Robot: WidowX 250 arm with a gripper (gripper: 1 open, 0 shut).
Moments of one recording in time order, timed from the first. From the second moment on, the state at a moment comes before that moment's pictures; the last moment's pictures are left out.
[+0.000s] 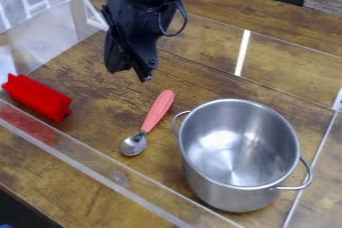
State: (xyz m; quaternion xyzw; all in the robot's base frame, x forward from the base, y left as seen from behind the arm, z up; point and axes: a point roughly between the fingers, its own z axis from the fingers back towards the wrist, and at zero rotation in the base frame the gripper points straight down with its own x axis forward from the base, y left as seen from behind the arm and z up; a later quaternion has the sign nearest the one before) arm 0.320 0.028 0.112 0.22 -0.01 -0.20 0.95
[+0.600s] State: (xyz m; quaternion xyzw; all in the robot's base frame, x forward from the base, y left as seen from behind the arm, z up) arm 0.322 0.033 0.116 0.22 -0.01 -0.20 0.95
